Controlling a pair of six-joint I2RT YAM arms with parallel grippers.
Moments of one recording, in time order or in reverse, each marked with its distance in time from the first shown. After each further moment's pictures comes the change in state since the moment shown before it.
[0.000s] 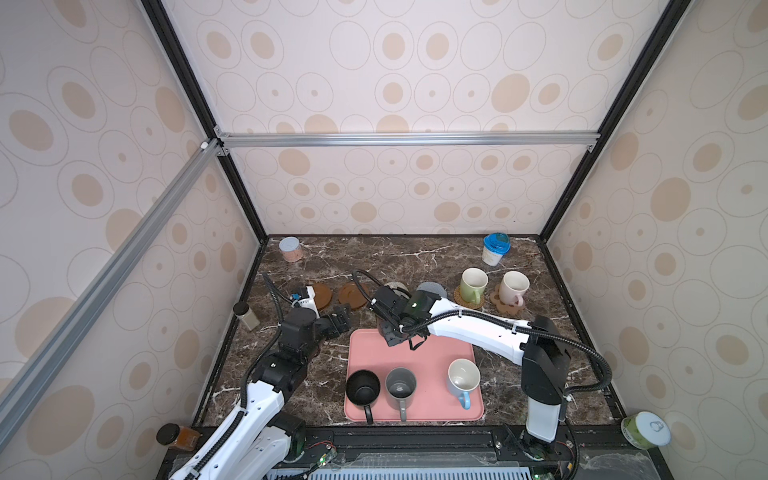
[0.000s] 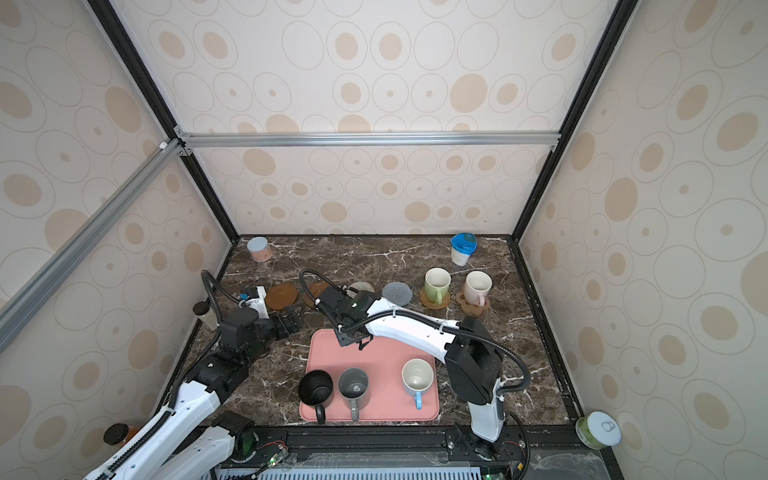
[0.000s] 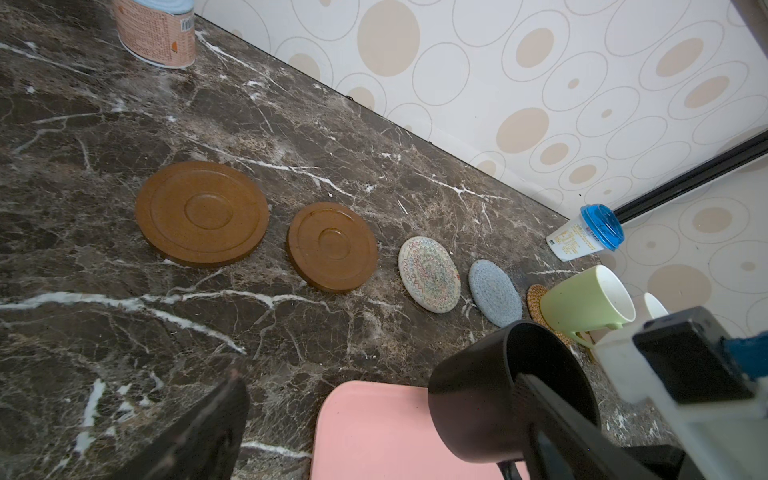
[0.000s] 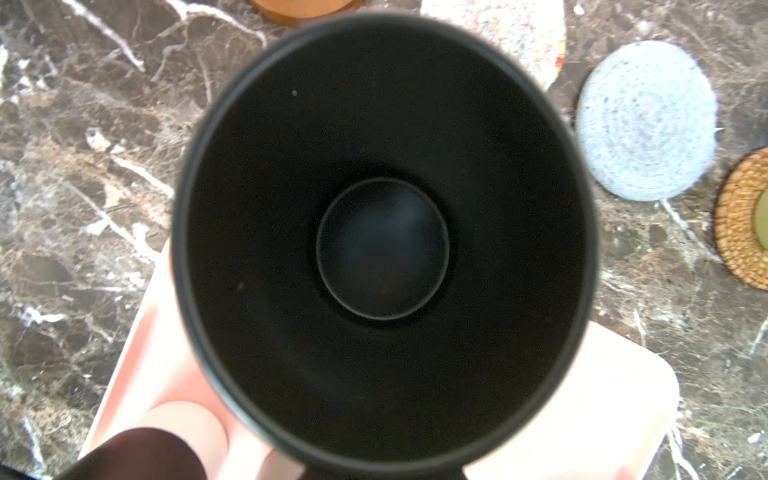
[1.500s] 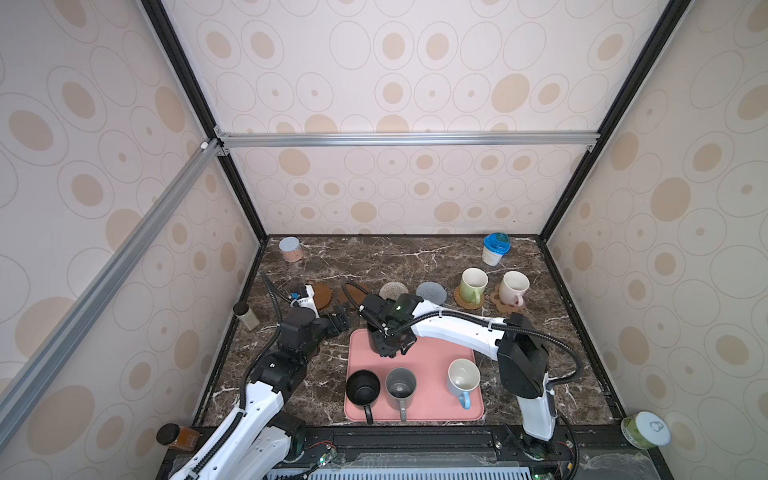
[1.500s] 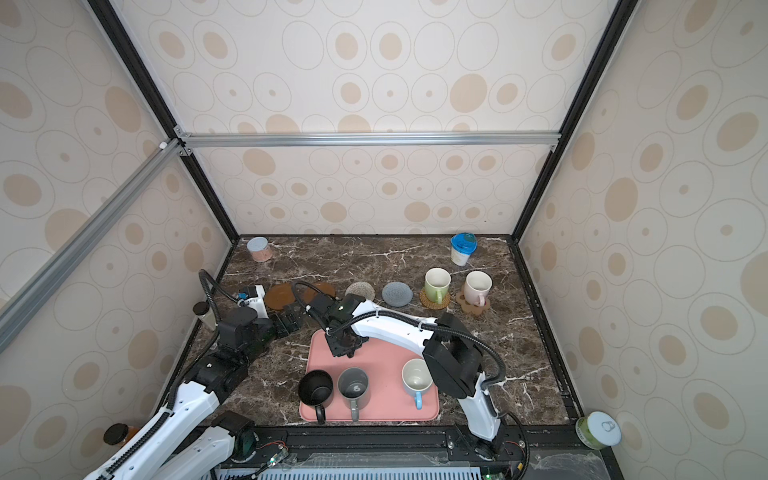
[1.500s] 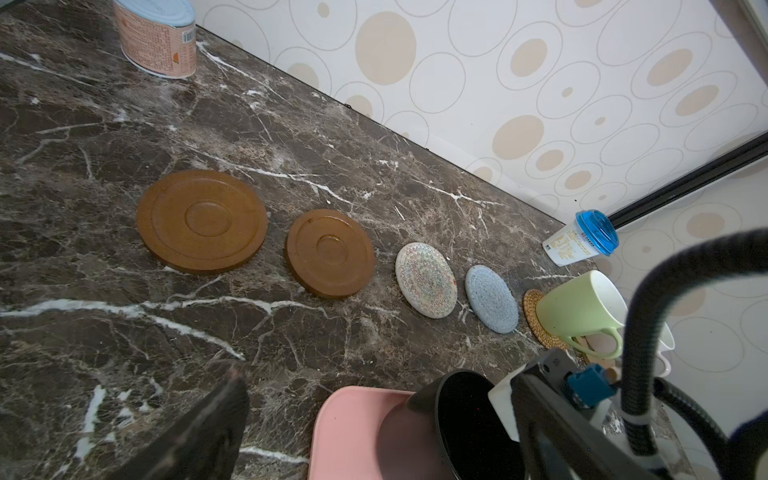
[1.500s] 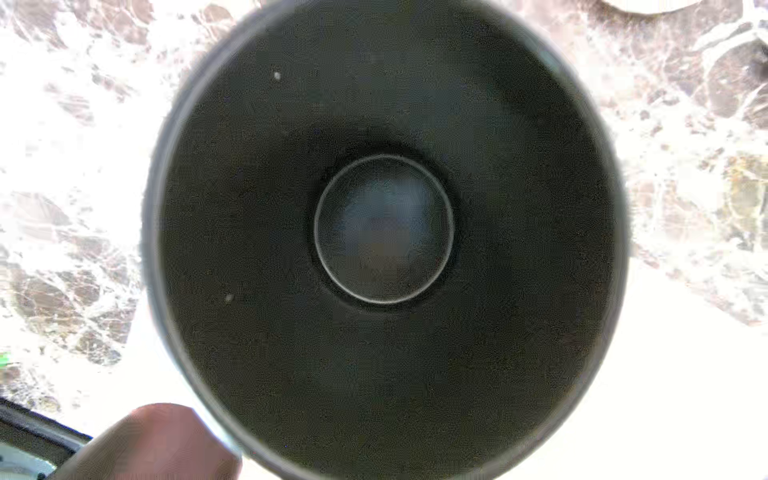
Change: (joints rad) left arm 0.000 -0.006 0.009 -0.001 -0.005 0.001; right arm 0.030 0.125 0.078 -0.068 -0.161 0.018
